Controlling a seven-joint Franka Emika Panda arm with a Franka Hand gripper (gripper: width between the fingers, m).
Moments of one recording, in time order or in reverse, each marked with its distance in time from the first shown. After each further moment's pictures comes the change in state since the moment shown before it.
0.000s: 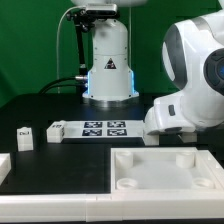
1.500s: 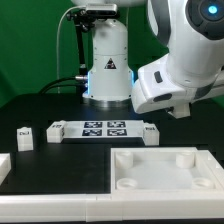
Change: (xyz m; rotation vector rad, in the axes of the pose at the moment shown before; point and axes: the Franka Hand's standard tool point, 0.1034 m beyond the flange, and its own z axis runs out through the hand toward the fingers) arm -0.035 0.027 -0.071 0.011 0.062 -0.130
